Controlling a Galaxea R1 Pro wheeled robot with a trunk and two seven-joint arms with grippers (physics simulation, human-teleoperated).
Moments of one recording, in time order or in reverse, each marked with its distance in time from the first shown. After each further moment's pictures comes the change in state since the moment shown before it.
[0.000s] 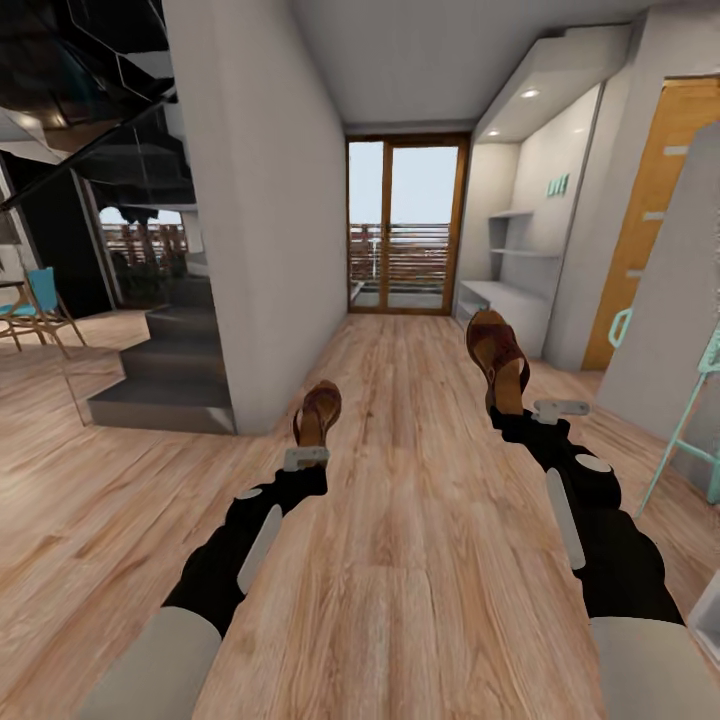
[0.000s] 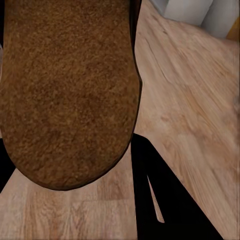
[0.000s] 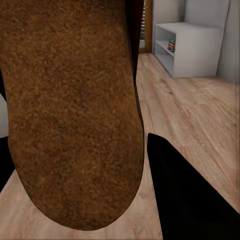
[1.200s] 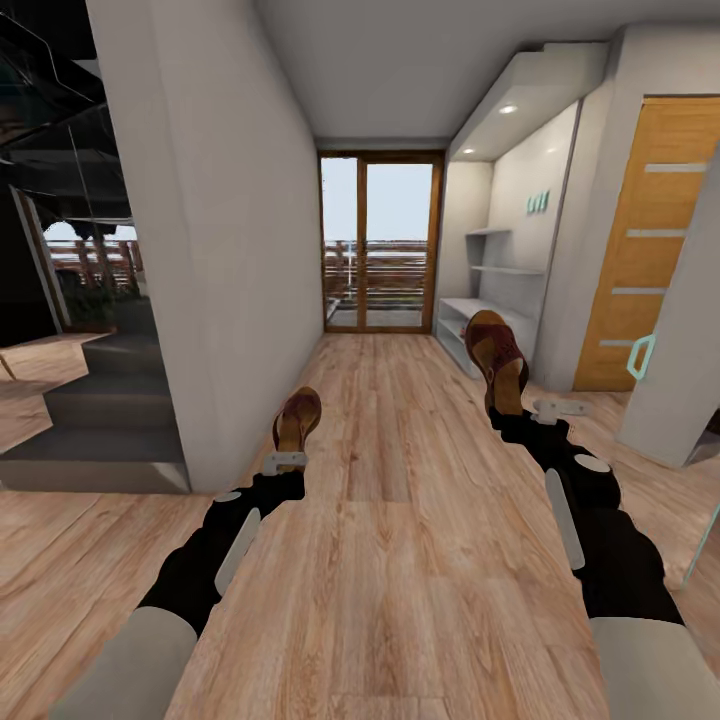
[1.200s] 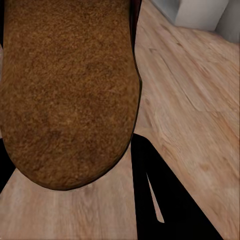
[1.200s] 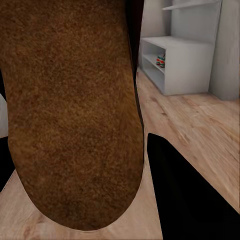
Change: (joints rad) left arm 0.000 0.081 0.002 0.023 0.002 0.001 0.001; right arm 0.000 0.000 0.003 0.003 0.000 0.000 0.001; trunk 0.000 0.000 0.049
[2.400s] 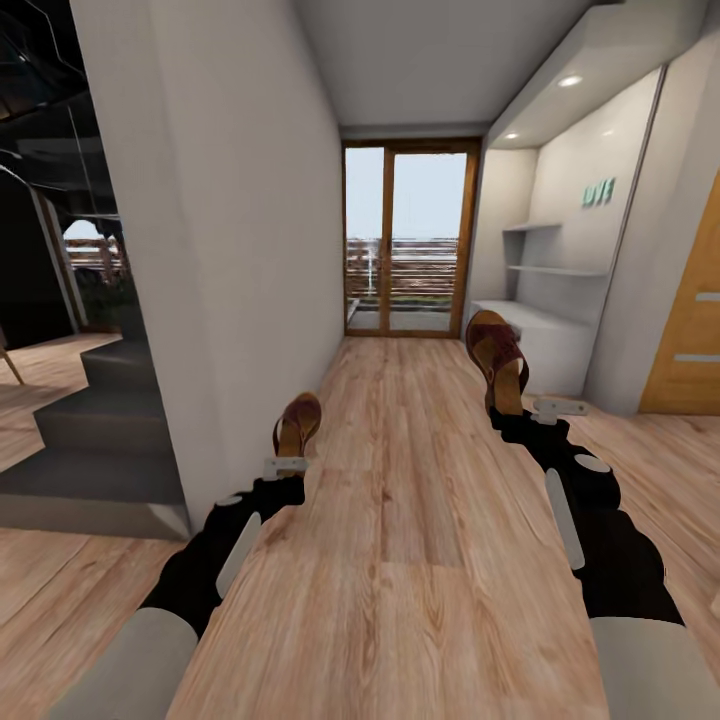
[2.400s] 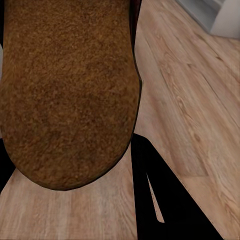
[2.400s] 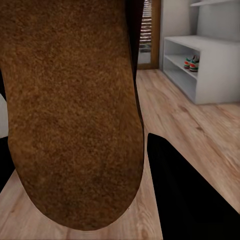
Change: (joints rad) left arm 0.000 -0.001 0.000 0.034 -0.001 -0.010 -0.001; right arm 0.000 0.000 -0.001 0.000 0.004 -0.001 0.001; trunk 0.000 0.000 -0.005
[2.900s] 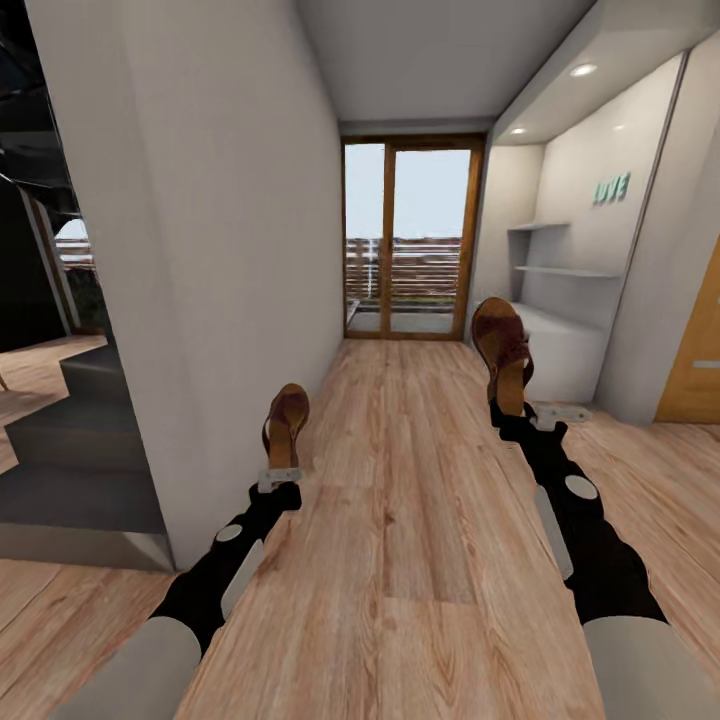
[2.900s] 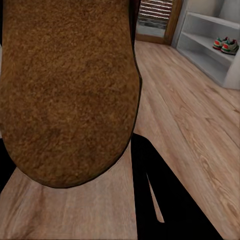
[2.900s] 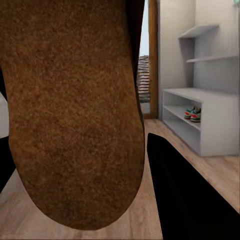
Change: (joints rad) left arm 0.000 -0.007 -0.001 0.213 -0.008 -0.442 0.004; right arm 0.005 0.001 0.001 0.174 0.005 -0.422 0.005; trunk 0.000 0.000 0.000
